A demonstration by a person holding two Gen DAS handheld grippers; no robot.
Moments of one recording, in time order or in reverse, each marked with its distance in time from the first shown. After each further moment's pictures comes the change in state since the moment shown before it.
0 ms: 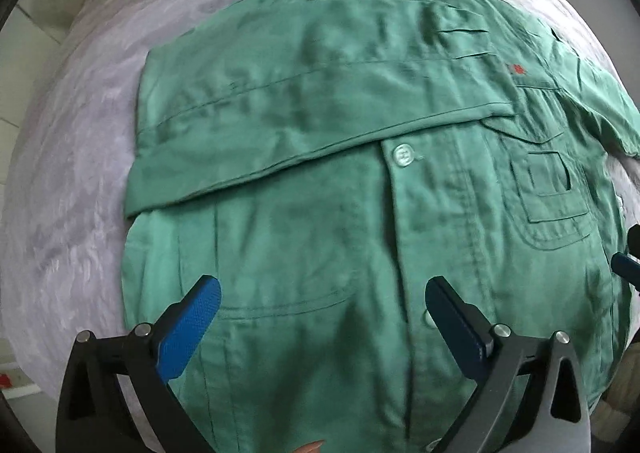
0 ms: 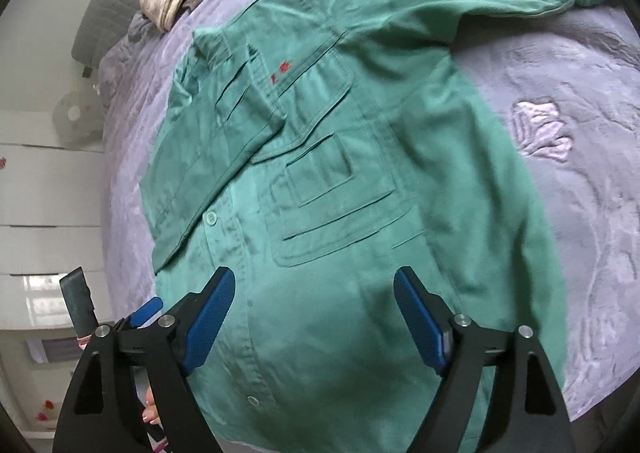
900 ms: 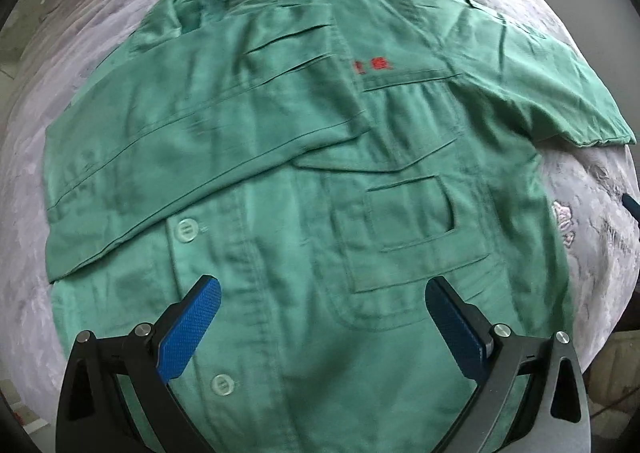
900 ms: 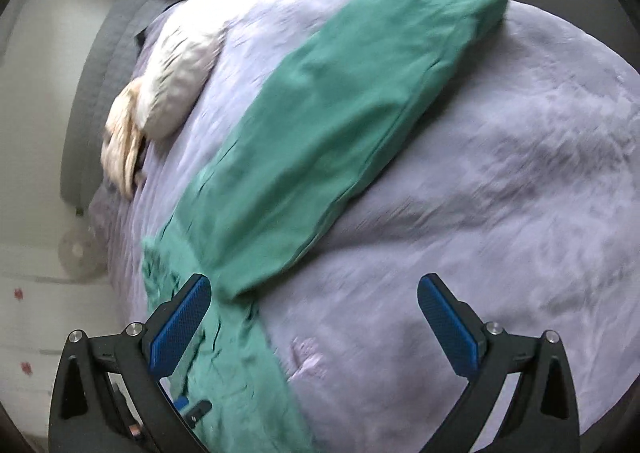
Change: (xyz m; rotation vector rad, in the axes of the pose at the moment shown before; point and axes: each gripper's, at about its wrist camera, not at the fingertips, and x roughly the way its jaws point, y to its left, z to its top) left arm 0.007 -0.115 0.072 0.113 0.050 -0.103; right arm -0.108 -0.184 0.125 0.306 -0.302 0.039
